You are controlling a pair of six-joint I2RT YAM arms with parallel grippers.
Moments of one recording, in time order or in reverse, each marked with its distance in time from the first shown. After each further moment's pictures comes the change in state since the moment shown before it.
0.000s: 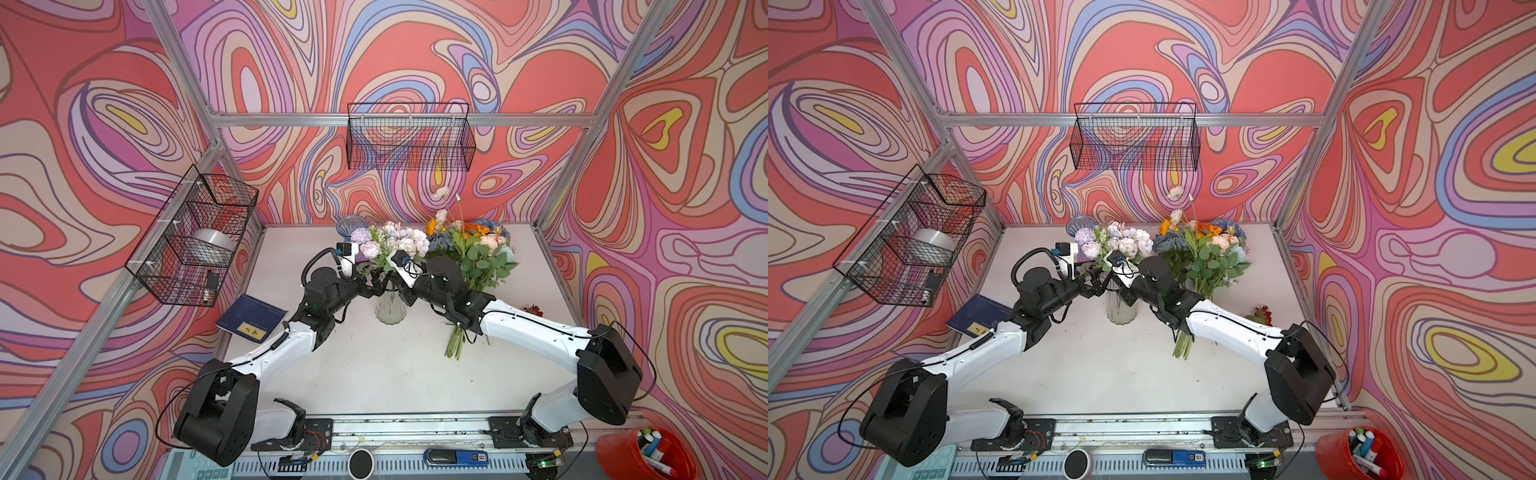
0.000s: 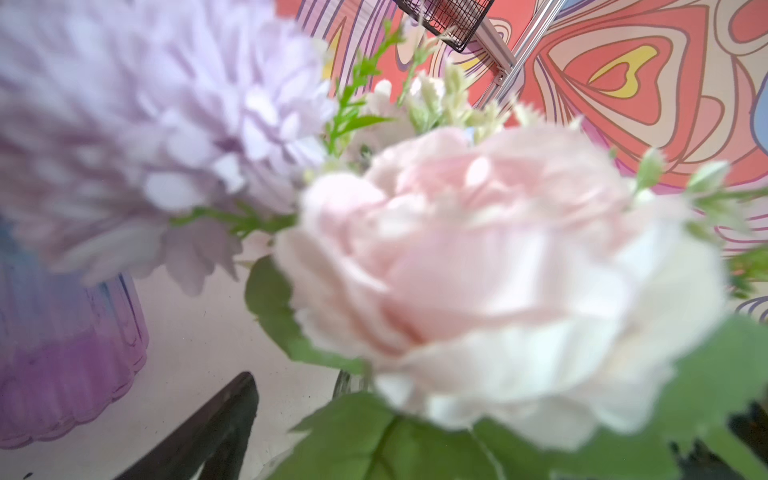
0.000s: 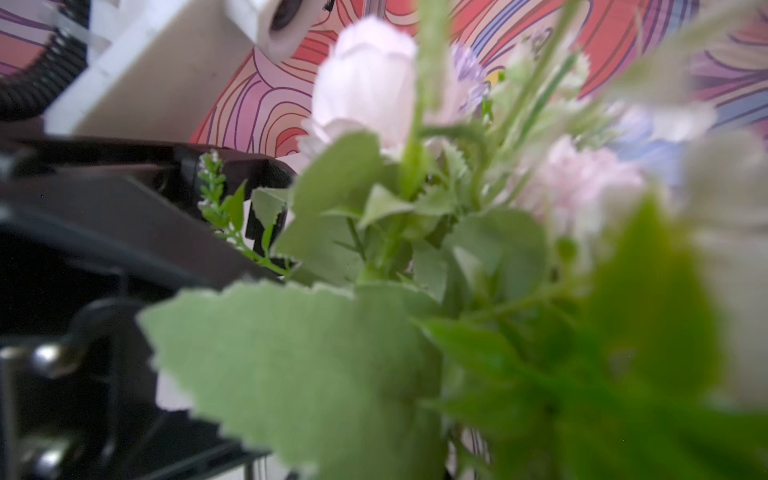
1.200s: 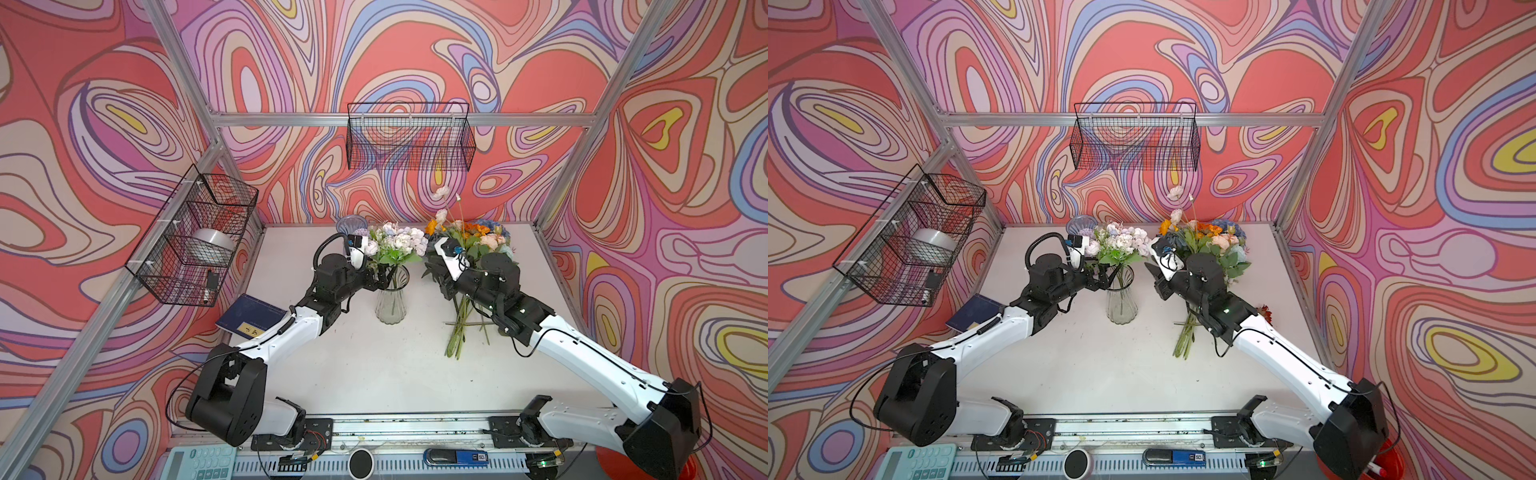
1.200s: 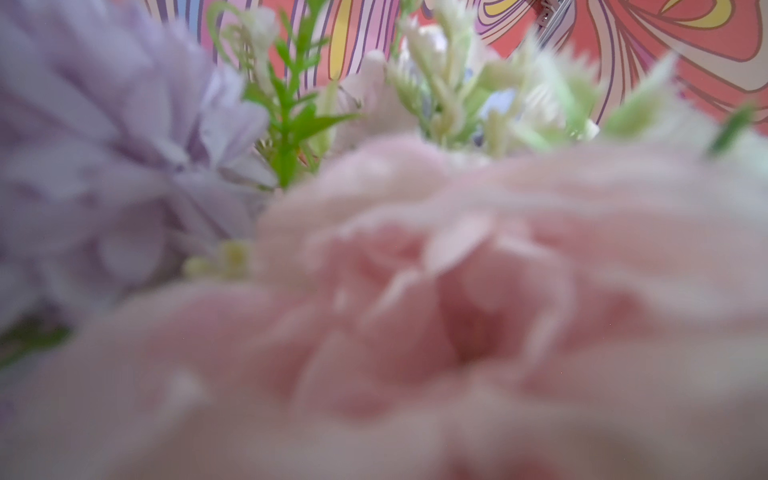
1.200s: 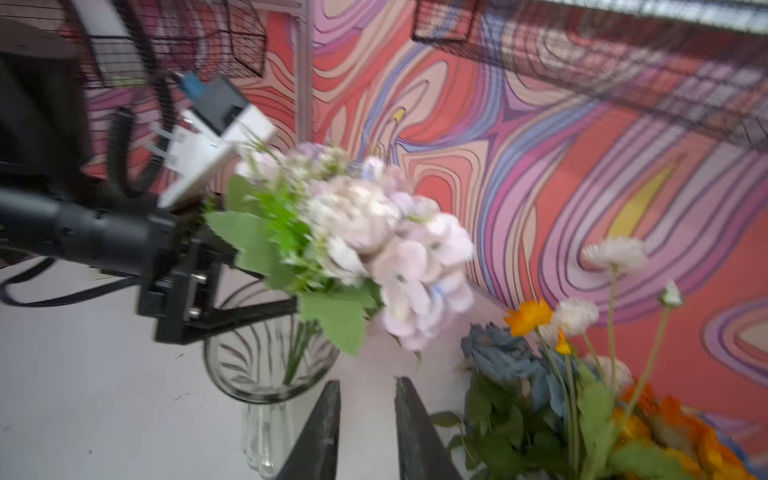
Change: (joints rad) left arm -0.007 0.101 0.137 -0.171 -0.048 0.080; right arm -0.221 -0.340 -0.127 -0.172 -0.016 0.116
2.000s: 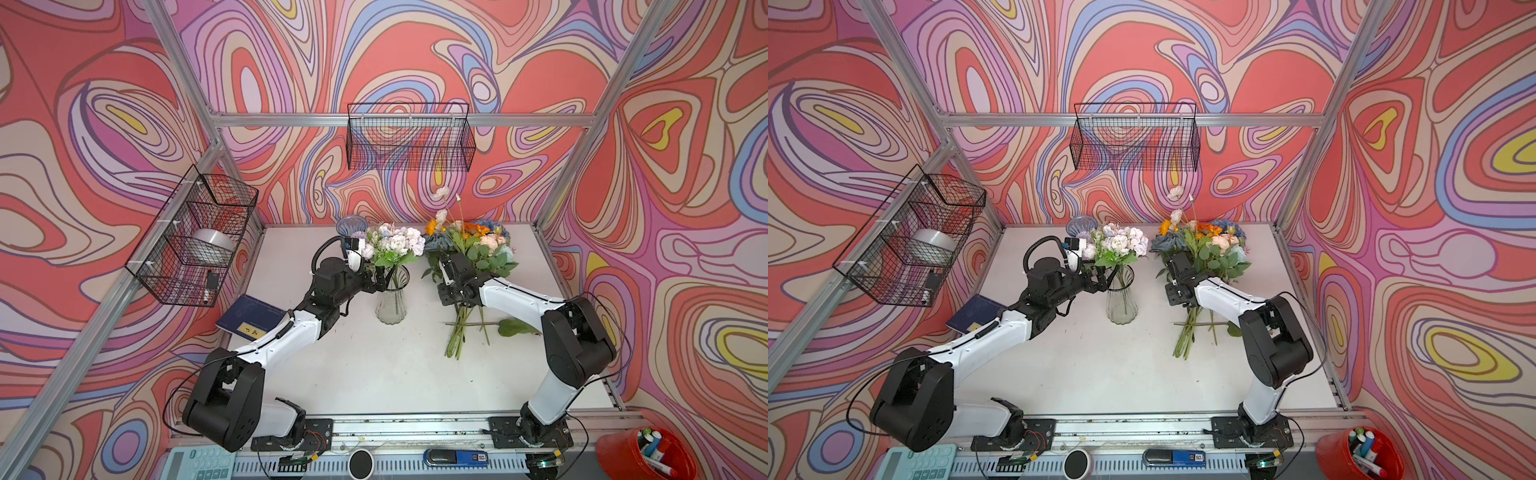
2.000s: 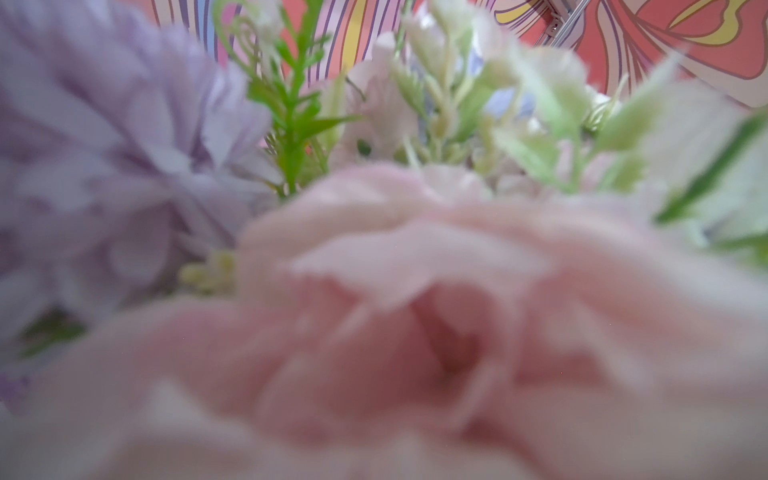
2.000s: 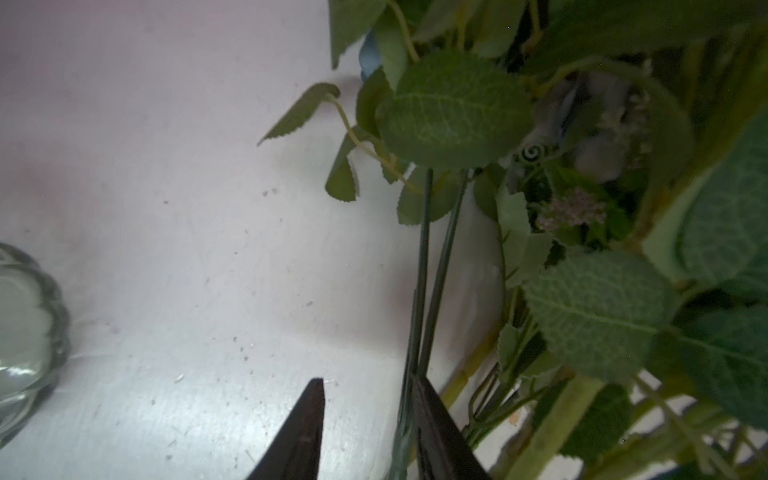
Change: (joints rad) left arm 0.000 -0.025 -0.032 0.013 -0.019 -0.032; right arm -0.097 0.579 0.188 -0.404 0.290 0.270
